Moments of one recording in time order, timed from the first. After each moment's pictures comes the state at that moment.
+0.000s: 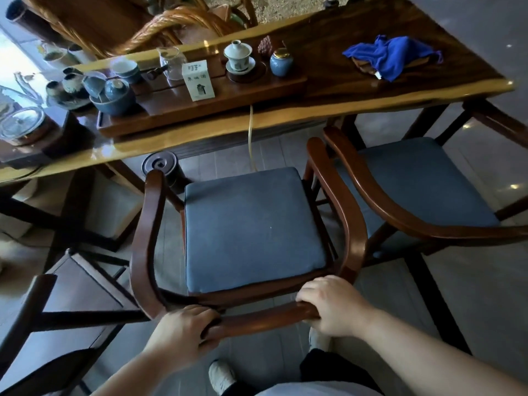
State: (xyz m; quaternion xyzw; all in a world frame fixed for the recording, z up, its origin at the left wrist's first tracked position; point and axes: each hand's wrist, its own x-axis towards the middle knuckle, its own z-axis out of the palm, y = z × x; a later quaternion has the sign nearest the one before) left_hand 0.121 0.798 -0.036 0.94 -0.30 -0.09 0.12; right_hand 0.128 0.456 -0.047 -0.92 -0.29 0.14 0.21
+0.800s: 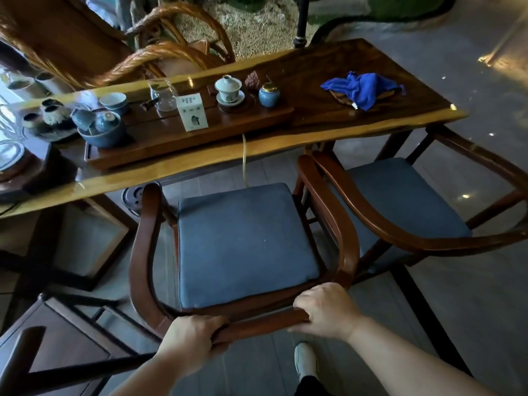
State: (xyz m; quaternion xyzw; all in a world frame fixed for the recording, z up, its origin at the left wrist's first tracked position) left_hand 0.183 0.816 -0.044 0.93 -0.32 -0.10 0.12; right_hand 0.158 0.494 -0.052 -0.96 -0.25 0.01 0.12
